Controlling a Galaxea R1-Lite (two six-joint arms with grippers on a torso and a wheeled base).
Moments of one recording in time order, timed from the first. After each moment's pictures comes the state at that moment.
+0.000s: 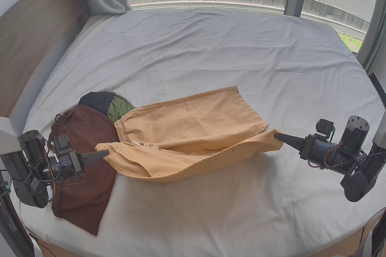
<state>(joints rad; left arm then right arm) 0.17 2.09 -0.34 -1.55 -1.08 -0.54 0.19 1.96 -0.36 -1.54 0.67 0.61</state>
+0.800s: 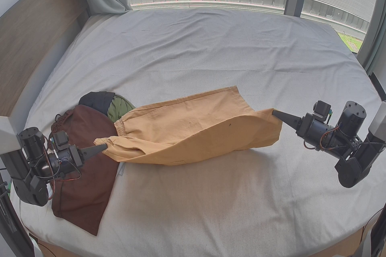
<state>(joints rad) 0.16 2.07 -0.36 -1.55 -1.00 -0.56 0.18 2.01 -0.54 -1.54 0.67 0.69</state>
